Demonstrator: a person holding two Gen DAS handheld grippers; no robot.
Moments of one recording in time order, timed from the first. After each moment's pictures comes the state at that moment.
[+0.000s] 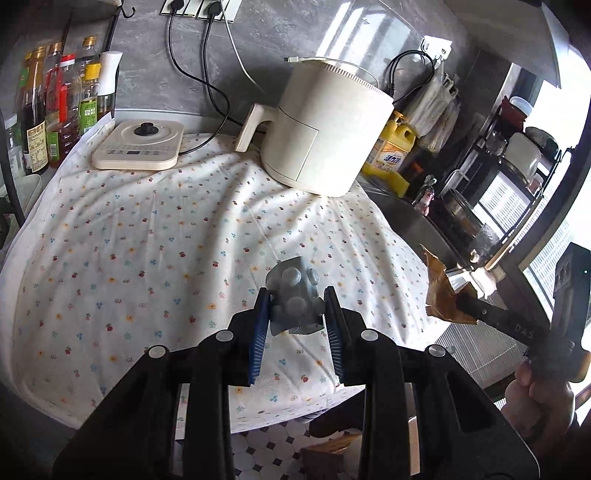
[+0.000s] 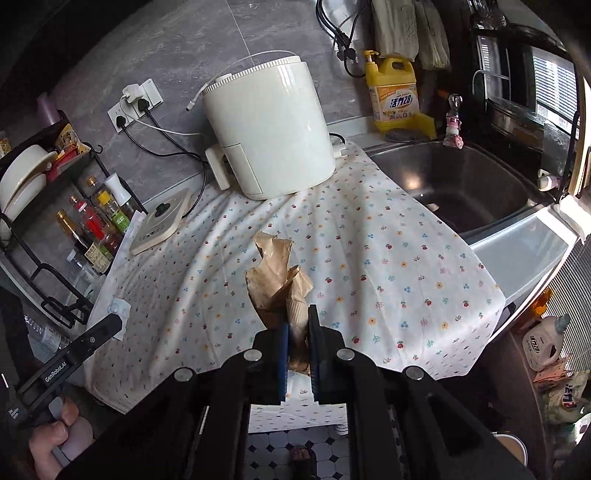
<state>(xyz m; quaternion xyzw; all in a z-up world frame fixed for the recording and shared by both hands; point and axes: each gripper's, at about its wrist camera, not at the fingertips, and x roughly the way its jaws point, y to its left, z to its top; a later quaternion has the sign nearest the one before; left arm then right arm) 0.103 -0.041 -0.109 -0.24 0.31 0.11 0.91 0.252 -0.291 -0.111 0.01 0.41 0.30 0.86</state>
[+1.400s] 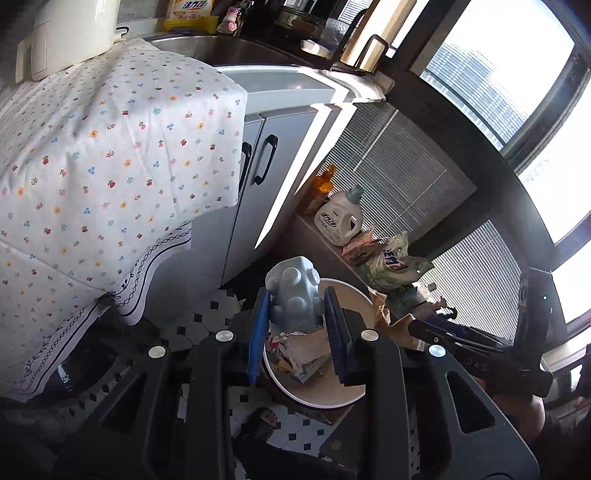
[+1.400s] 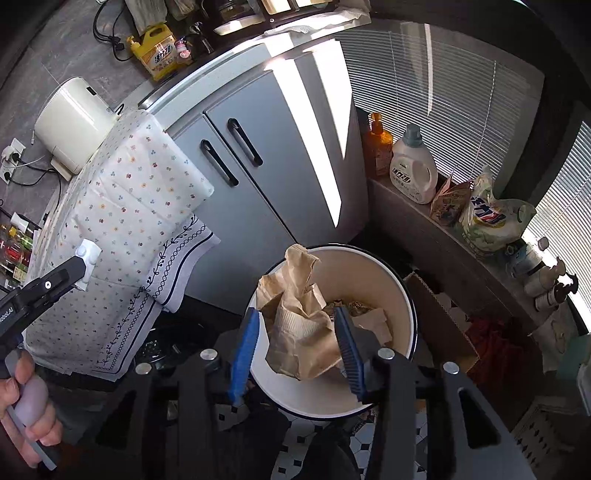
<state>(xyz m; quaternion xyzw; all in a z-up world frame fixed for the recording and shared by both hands) 0.147 -0.382 -0.210 -0.14 0.47 -0.13 0.86 0.148 -0.661 -0.279 0.12 0.53 0.09 0.84</state>
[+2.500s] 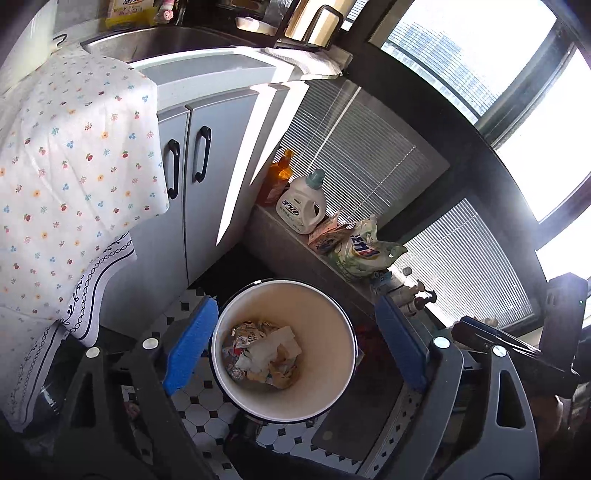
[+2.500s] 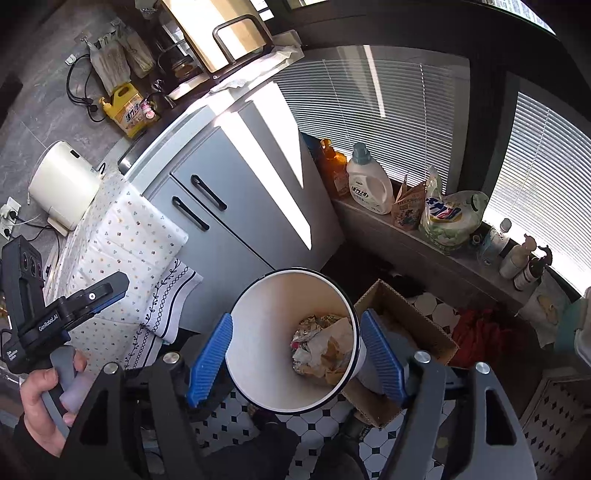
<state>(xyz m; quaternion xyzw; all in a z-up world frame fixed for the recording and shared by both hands) 0.179 -0.437 -0.206 -0.13 0.48 -0.20 0.85 0.118 -0.740 -0.237 0.18 0.48 0.04 0.86</state>
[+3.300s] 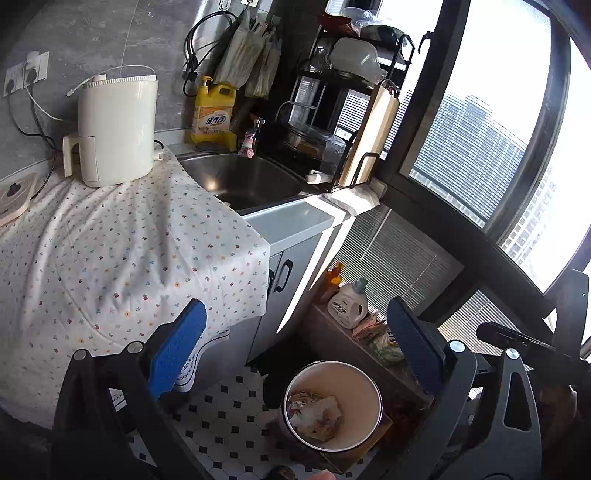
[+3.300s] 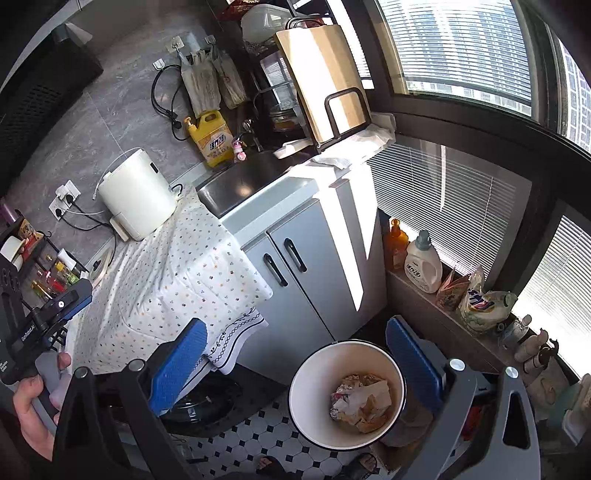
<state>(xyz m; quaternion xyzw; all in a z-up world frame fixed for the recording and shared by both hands) 0.101 -0.322 -0.051 -0.13 0.32 -0.07 0.94 0.127 -0.665 -0.088 0.12 0.39 0.13 0.90</state>
